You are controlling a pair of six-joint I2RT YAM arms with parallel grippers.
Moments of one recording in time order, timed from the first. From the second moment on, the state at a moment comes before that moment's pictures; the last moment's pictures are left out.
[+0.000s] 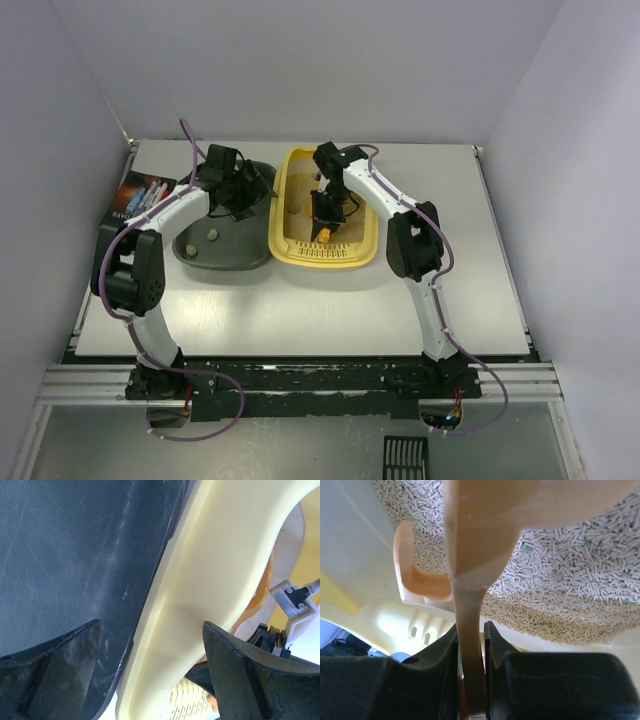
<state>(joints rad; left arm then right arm) -0.30 1.81 1.33 -0.34 0.17 -0.88 0.51 2.35 2.15 -1.27 -0.36 0.46</state>
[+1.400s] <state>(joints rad) -0.36 1.96 1.54 -0.30 0.25 -0.83 0.47 2.18 1.57 -0.50 -0.86 0.57</state>
